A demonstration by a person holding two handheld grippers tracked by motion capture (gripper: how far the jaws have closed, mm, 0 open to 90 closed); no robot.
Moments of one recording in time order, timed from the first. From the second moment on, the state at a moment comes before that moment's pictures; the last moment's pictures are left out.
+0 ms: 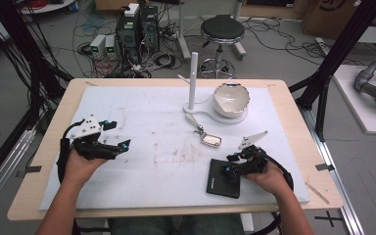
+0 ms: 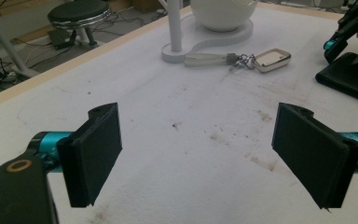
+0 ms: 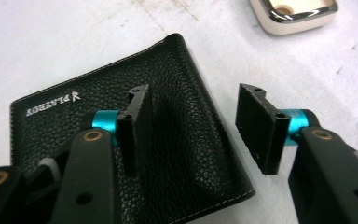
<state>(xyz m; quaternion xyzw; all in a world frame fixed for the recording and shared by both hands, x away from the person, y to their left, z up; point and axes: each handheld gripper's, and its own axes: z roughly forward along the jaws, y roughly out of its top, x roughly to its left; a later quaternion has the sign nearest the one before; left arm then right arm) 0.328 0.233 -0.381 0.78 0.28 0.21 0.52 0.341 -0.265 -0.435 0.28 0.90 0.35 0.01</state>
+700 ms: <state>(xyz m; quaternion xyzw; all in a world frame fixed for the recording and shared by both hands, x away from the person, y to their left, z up) 0.326 0.230 -0.379 0.78 0.27 0.21 0.52 0.332 -0.263 -0.425 0.27 0.90 0.34 0.04</state>
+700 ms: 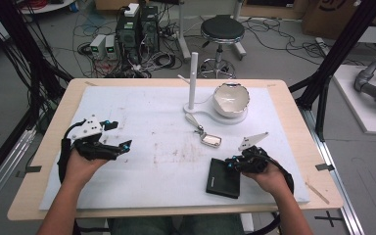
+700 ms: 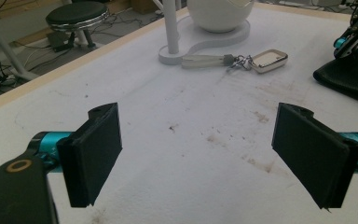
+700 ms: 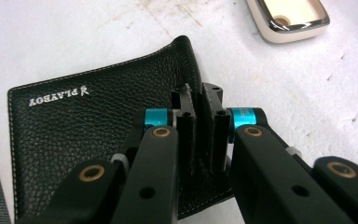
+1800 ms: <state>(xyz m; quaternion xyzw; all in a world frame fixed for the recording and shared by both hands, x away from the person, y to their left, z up) 0.324 0.228 -0.372 0.77 0.26 0.19 0.55 0.312 -0.278 -0.360 0.26 0.82 0.48 0.15</state>
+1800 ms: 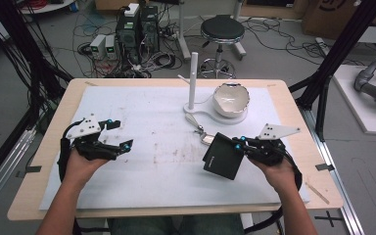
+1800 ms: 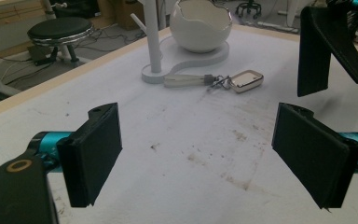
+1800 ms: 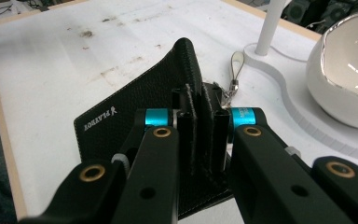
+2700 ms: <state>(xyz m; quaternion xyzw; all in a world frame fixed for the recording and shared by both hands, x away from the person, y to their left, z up) 0.323 0.213 -0.371 0.77 0.23 0.15 0.58 0.303 -0.264 -0.345 0.24 0.80 0.52 0.18</state>
